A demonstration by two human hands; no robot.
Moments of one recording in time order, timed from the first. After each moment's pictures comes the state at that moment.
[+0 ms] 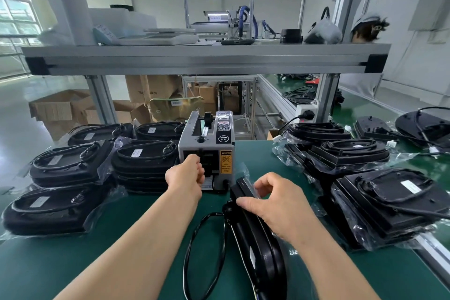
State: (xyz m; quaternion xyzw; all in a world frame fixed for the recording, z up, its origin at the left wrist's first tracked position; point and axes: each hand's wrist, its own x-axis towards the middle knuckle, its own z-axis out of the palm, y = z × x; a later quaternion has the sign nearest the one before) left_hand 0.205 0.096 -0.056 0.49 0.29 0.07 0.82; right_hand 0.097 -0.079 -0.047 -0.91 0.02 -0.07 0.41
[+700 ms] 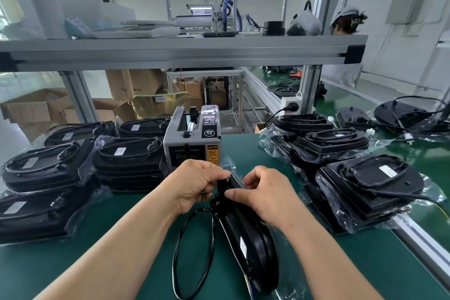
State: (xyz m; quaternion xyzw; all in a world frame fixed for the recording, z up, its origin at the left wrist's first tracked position) left_hand 0.155 0.083 -0.038 0.73 -0.01 -0.17 0.66; right_hand 0.105 -0.083 -0.051 -0.90 0.04 -0.06 0.43
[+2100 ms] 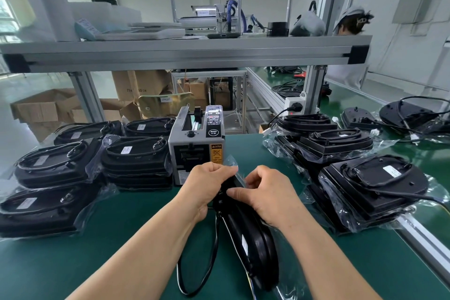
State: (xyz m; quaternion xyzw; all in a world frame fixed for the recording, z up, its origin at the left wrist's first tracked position) left_hand 0.154 0.066 -0.063 0.71 0.05 -0.08 0.70; right_hand 0.105 -0.079 -0.055 -0.90 0.04 -0.07 0.43
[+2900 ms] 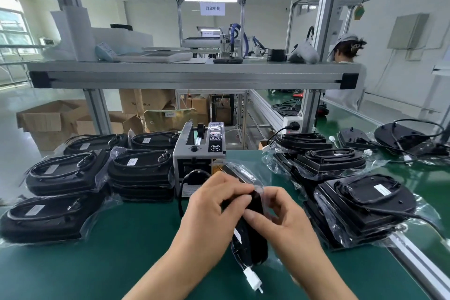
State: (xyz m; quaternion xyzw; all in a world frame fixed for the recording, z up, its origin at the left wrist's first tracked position) left_hand 0.054 0.067 -0.022 0.79 -0.24 0.20 0.52; right_hand 0.042 -0.088 -0.053 -0.73 -0.06 -0.10 0.68
